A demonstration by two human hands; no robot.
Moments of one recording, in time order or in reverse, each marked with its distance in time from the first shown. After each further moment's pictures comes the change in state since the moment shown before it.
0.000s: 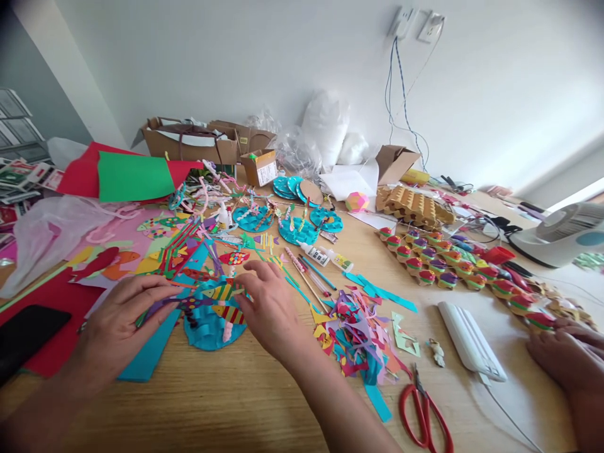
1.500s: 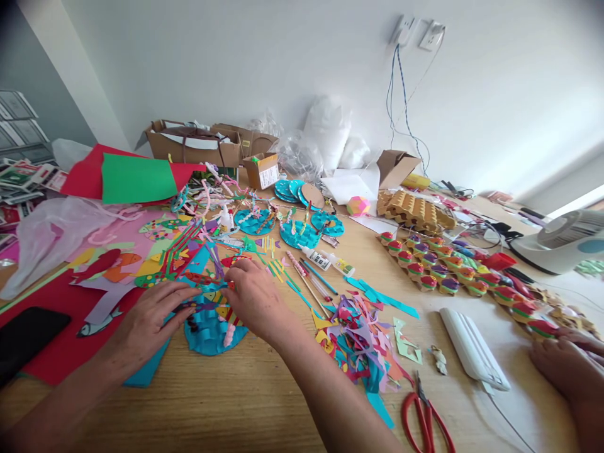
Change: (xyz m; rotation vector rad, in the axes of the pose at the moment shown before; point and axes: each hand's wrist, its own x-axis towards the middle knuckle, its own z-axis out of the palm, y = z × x) left_hand -0.008 -0.017 0.032 0.007 -0.156 0.014; right_hand 0.038 -0.006 0.012 0.035 -0.224 0.020
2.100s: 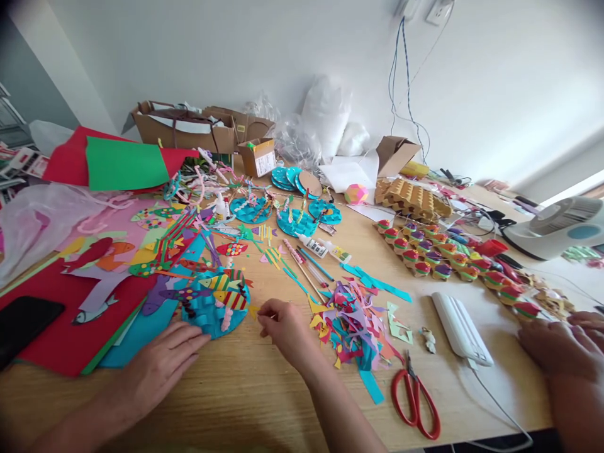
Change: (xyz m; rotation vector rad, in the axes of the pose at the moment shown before) left_hand -0.053 0.042 0.013 -0.079 -0.193 0.135; right_hand -0.083 0.040 0.036 0.620 -0.082 0.685
